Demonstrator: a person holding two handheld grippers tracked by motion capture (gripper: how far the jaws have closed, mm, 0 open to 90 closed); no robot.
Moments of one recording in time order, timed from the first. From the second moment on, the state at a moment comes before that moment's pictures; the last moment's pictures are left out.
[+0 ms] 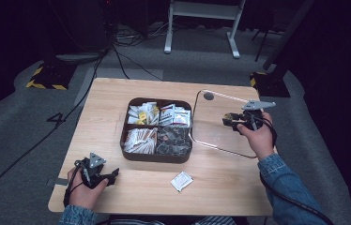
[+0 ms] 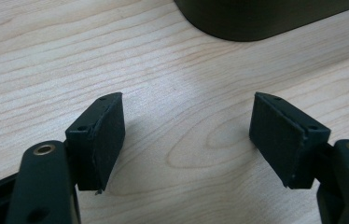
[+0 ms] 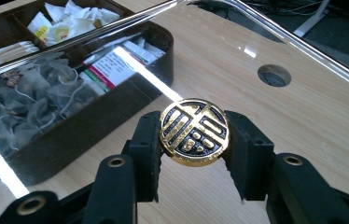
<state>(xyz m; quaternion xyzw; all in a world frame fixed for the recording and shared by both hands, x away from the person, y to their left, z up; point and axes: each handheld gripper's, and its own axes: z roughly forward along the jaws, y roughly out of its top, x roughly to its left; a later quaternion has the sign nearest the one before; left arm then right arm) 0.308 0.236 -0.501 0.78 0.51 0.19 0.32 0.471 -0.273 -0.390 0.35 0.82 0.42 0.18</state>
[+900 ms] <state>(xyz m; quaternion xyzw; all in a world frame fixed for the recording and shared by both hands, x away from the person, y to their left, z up) 0.307 0.240 -0.505 0.77 0.51 0.19 0.33 0.486 -0.169 -0.365 0.29 0.85 0.42 0.14</state>
